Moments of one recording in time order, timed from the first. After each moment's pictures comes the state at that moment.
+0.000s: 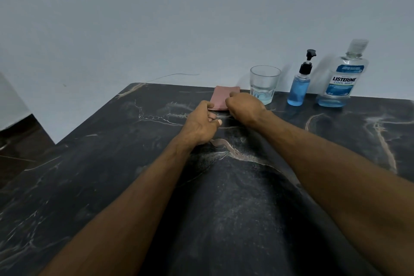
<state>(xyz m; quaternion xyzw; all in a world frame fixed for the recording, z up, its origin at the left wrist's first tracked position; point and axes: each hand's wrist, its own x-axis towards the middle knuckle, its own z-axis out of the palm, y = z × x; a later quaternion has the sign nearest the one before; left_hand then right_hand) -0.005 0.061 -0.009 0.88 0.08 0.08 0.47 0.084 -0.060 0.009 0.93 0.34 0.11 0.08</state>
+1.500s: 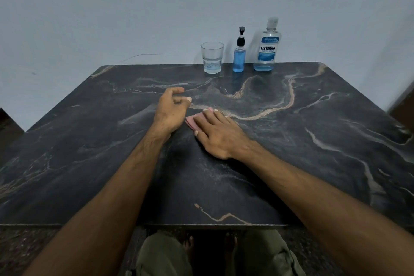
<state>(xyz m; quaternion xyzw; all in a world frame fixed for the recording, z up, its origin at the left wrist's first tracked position) -0.126 -0.007 -0.007 0.79 0.09 0.18 0.58 -0.145 -0.163 -0.027 0.95 0.30 0.01 -0.10</state>
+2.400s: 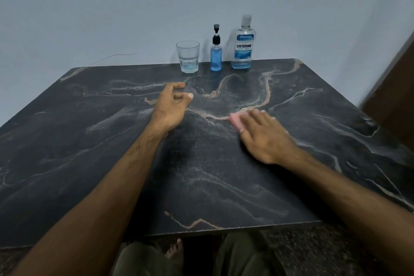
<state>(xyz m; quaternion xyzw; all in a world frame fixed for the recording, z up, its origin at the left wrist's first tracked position) -0.109 -0.056 -0.003 0.81 0.01 0.15 0.56 -0.146 -0.304 -0.031 0.98 0.18 0.07 -0.08</state>
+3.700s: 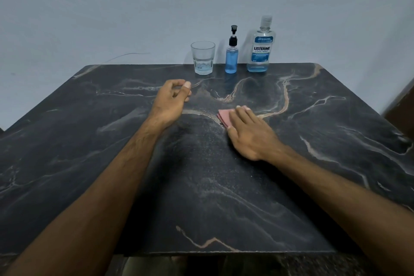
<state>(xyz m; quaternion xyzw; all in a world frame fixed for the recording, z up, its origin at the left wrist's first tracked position) -0.097 -0.028 0.006 0.79 0.03 0.15 0.59 -0.107 -0.246 -0.033 0.98 0.20 0.00 -0.07</state>
